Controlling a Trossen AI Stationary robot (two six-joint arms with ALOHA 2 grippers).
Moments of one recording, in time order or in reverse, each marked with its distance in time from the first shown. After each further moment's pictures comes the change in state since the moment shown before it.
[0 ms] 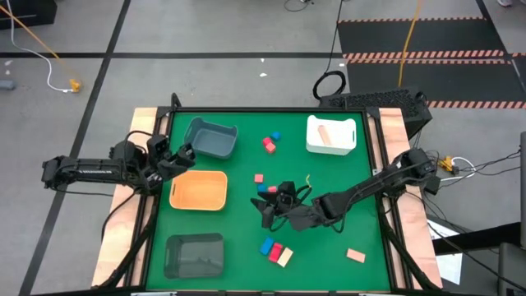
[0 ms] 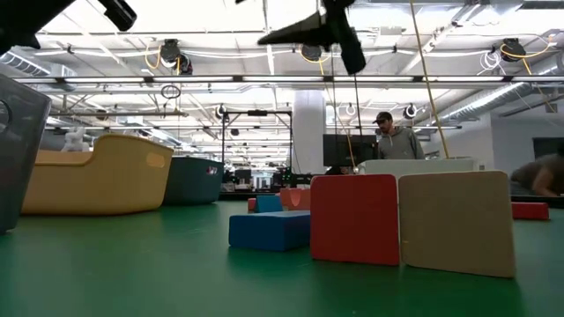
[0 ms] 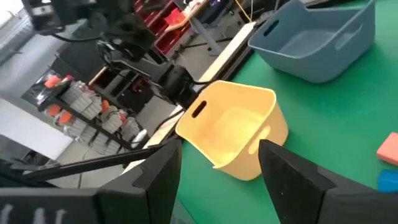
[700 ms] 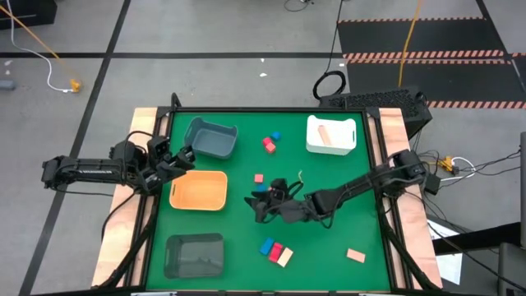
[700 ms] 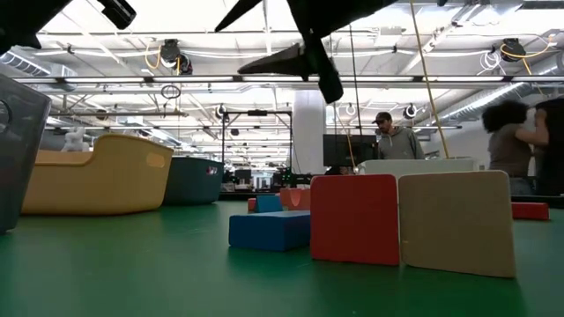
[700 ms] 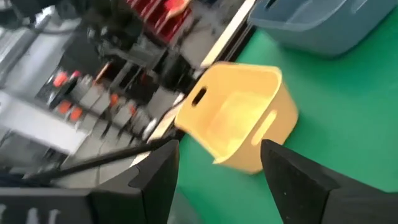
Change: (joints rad) left arm 0.000 0.000 0.000 0.000 0.034 -0.026; right arm -0.081 0.065 0.000 0.072 -0.157 0.067
